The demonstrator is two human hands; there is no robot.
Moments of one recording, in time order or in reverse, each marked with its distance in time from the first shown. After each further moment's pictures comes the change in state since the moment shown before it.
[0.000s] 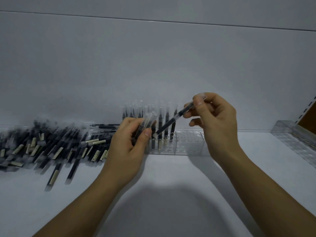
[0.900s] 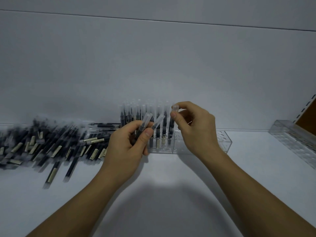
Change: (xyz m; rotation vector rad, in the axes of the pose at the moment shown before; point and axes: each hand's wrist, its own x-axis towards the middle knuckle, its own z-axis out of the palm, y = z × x) left_hand -0.004 0.006 0.003 -0.103 -0.007 -0.090; right_hand 0.004 0.035 0.008 -0.570 -0.078 -0.164
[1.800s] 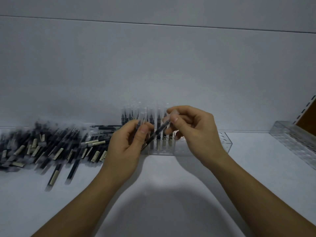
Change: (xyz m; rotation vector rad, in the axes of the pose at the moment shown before) left_hand 0.003 0.005 -0.002 -0.040 0.034 0.027; right_hand -0.012 -0.026 -0.011 0.547 -0.184 0.147
